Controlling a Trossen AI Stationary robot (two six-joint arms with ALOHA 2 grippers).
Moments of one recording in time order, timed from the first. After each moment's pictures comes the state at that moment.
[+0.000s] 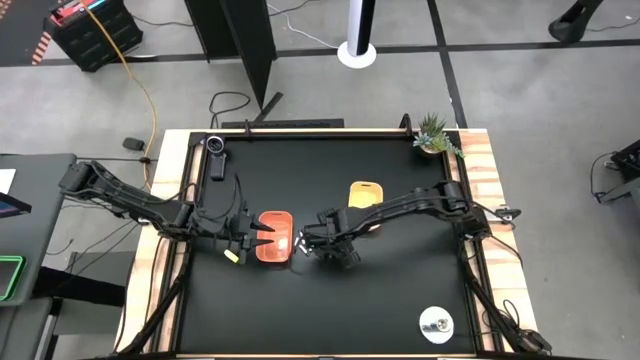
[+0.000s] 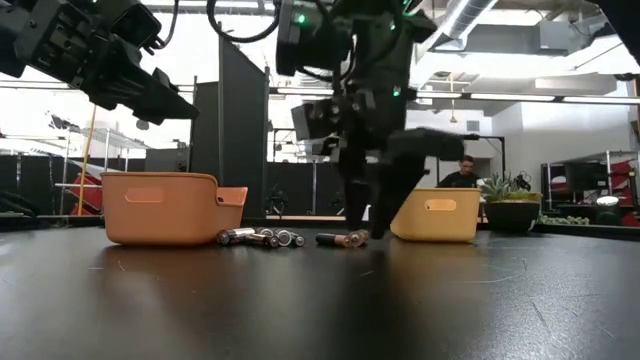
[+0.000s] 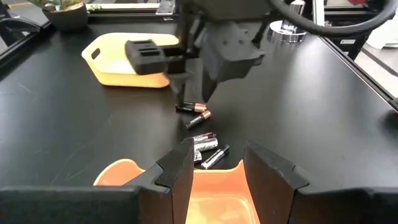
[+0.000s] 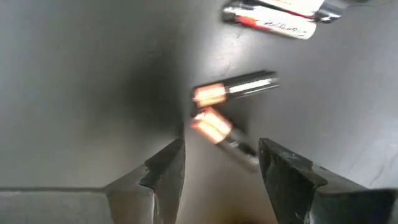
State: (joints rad) left arm -0.26 0.88 0.30 0.24 -0.24 -0.06; right arm 0.12 2.15 1.63 -0.92 0.14 -0.36
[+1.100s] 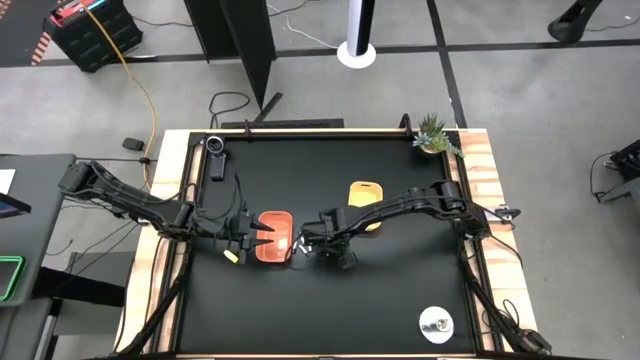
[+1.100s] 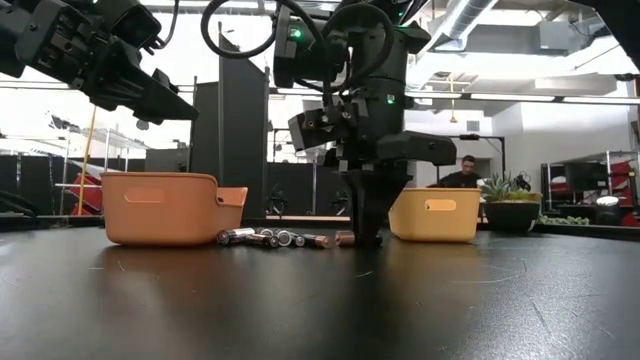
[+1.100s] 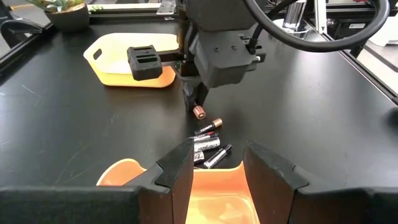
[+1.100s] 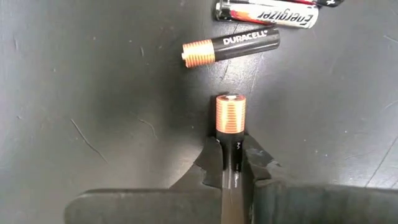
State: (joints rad) left arm -0.26 0.88 0.31 0.24 -0.25 -0.05; right arm 0.11 2.18 1.63 -0.90 0.08 -0.26
